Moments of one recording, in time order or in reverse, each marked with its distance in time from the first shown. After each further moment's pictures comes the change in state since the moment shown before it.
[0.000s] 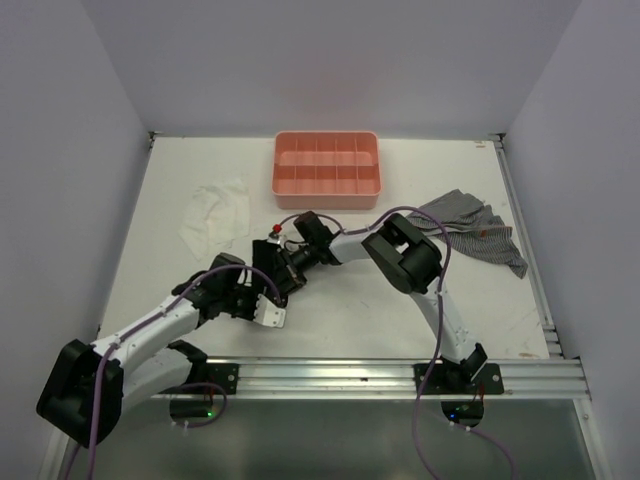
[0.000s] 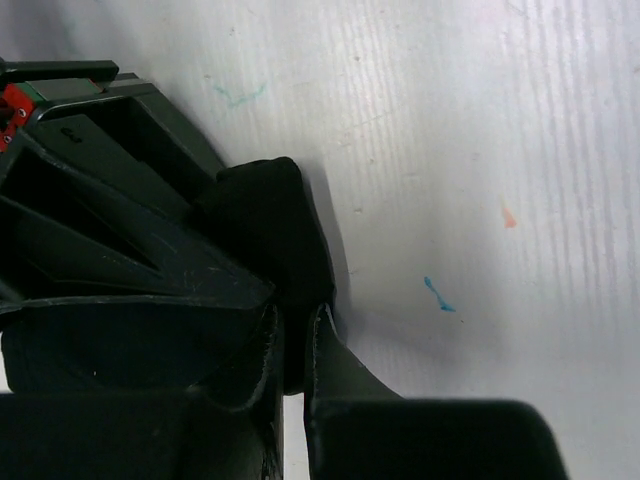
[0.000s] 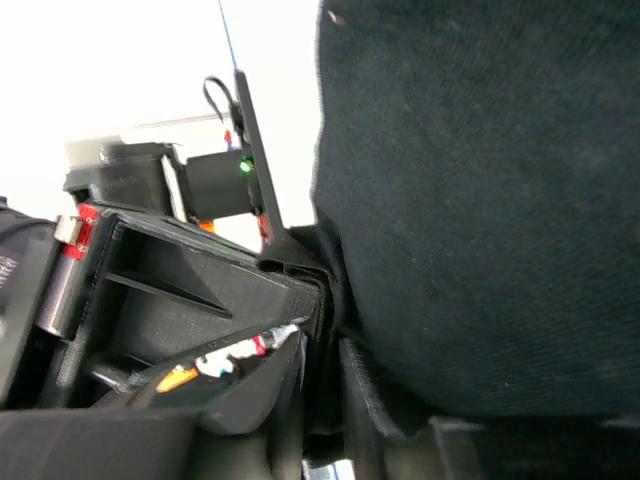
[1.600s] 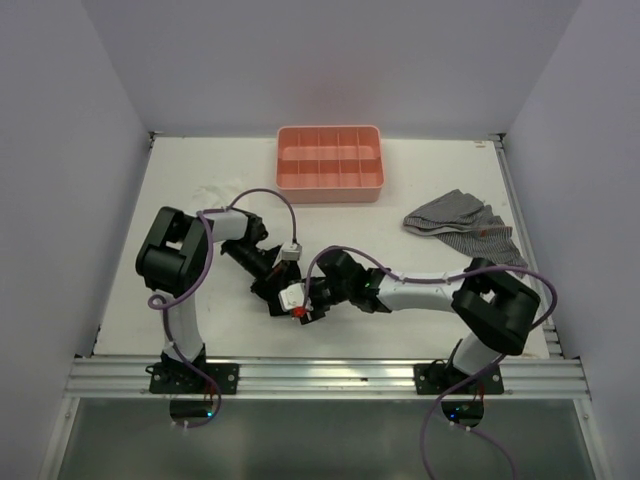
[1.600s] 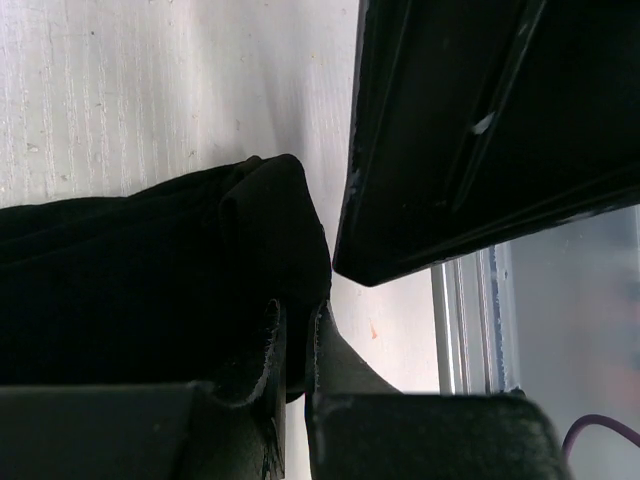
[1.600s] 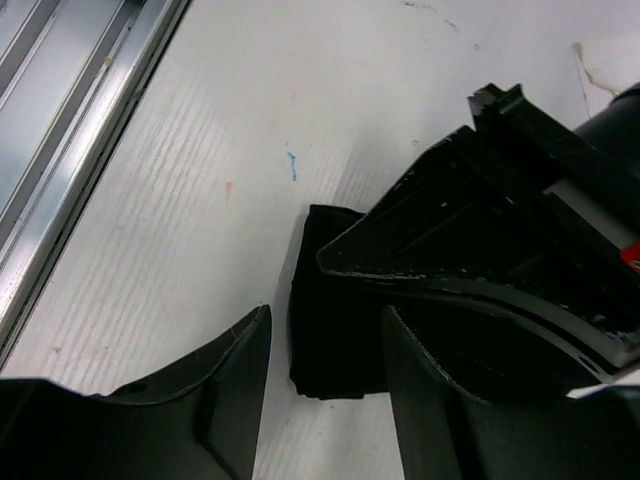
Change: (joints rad) left arm 0.154 0.965 0.701 -0.677 0.529 -0.034; right arm 0.220 -0.750 -0.608 0.069 0.602 -1.505
